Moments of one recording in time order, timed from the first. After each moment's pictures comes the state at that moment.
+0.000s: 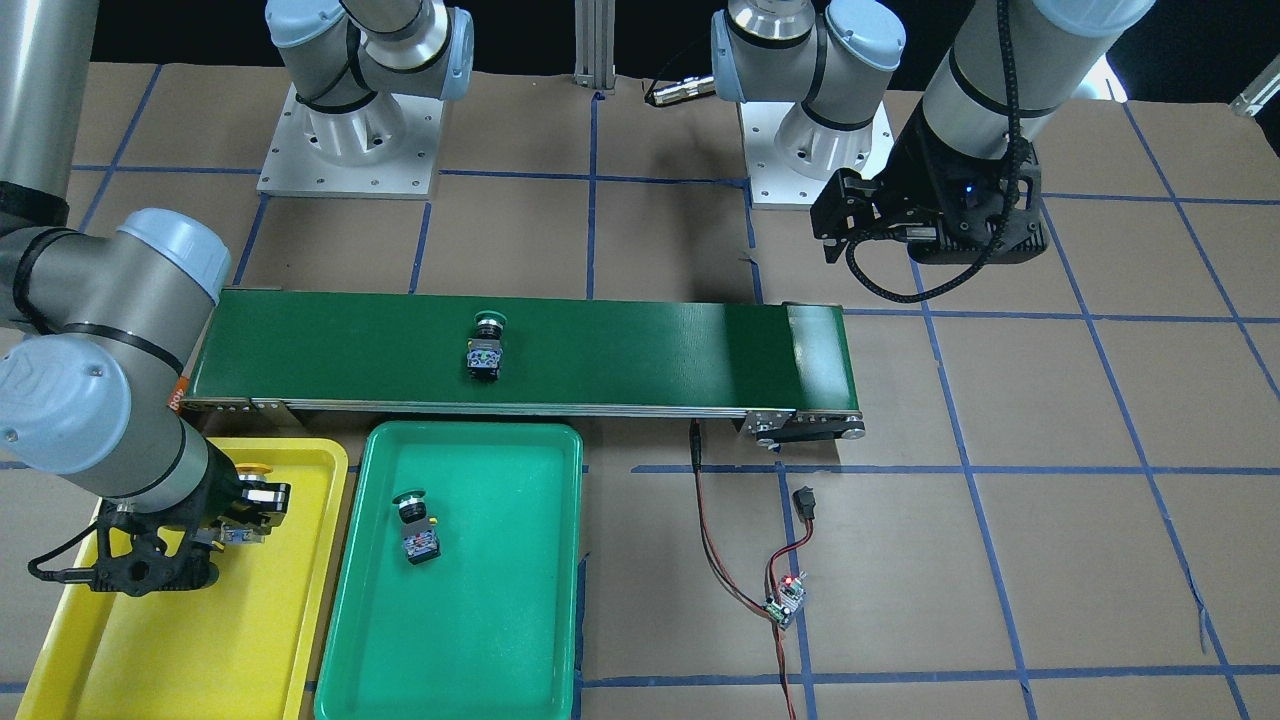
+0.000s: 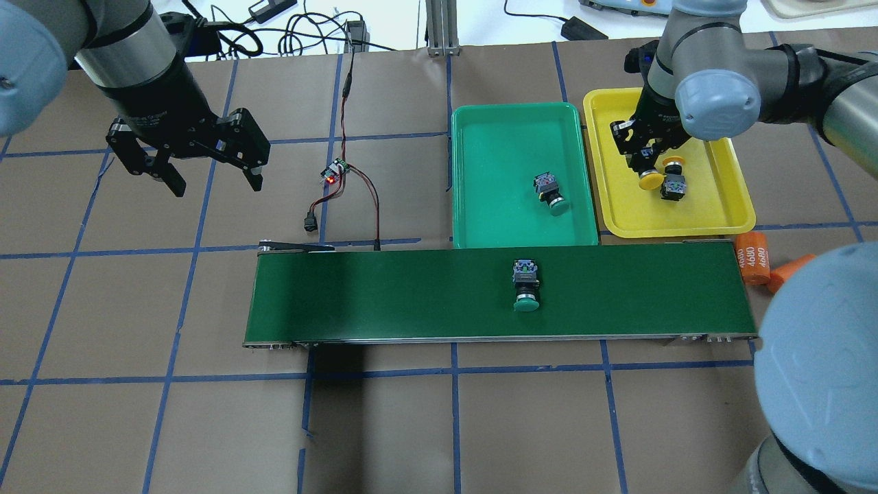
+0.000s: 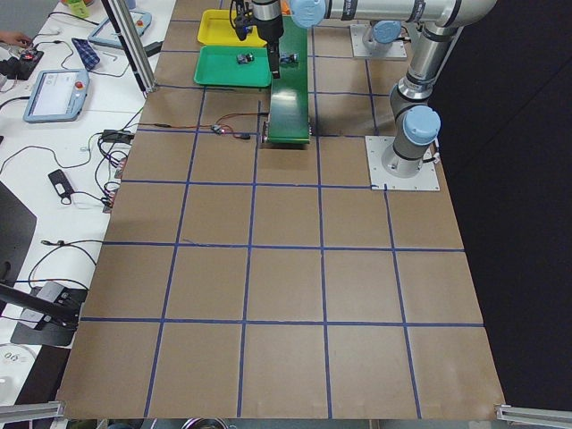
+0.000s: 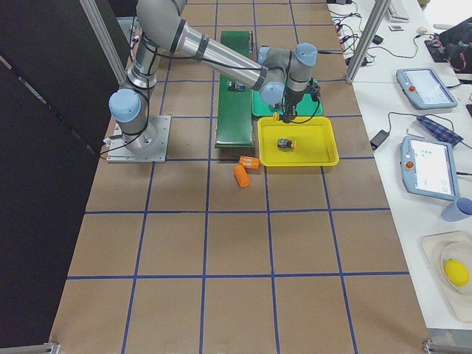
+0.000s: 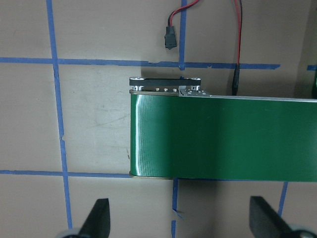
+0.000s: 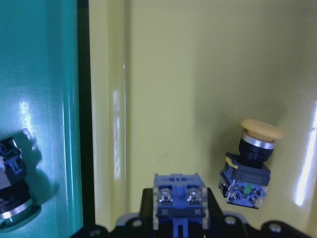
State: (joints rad) left arm -1.54 -1.61 -1.51 -1.72 1.58 0.00; right arm 1.44 -1.08 1.54 -2.00 -1.62 -0.17
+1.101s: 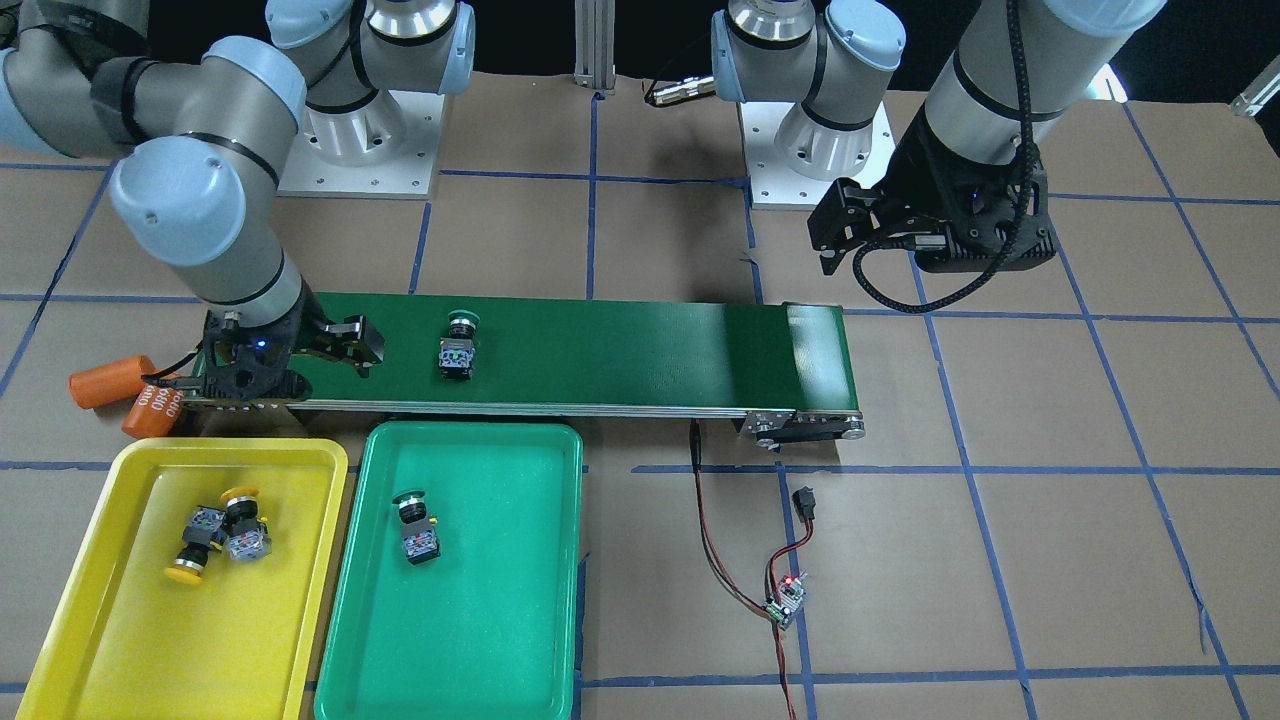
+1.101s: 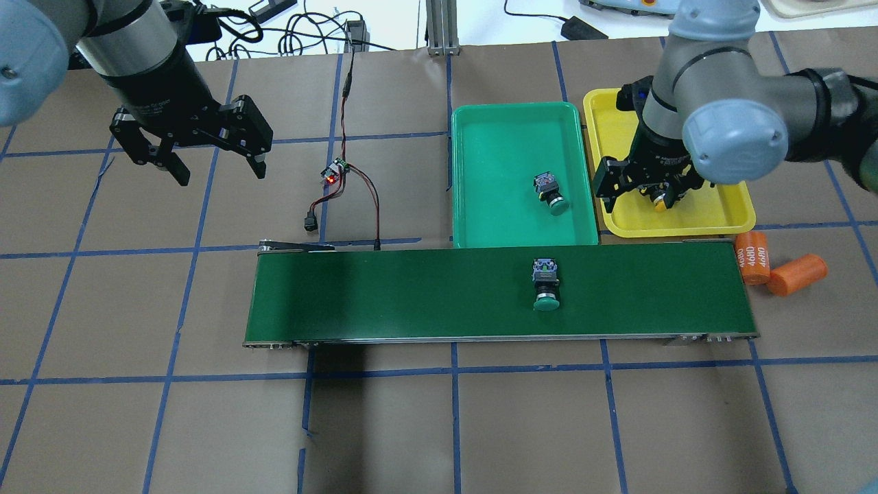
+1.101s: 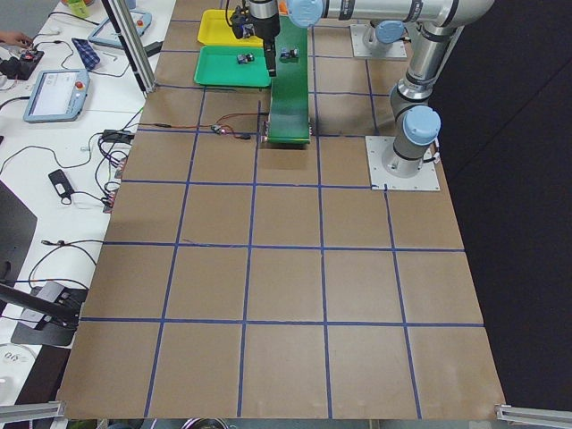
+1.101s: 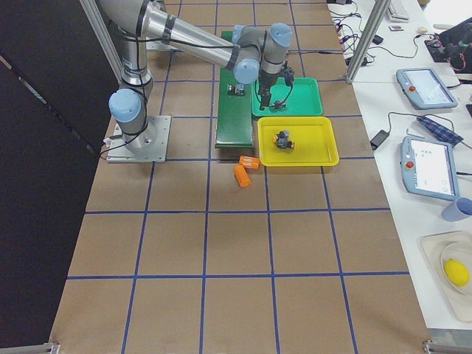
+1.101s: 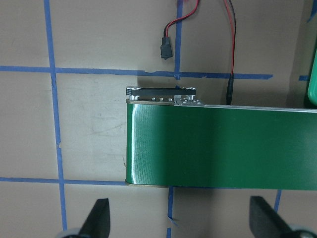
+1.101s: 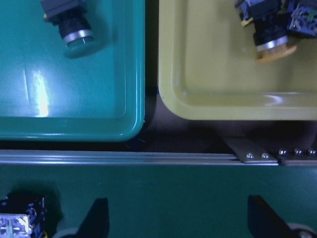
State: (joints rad) left arm -1.54 -1.62 -1.50 -1.69 1.55 -0.06; right arm 1.51 -1.44 1.95 -2.01 -1.61 -0.09
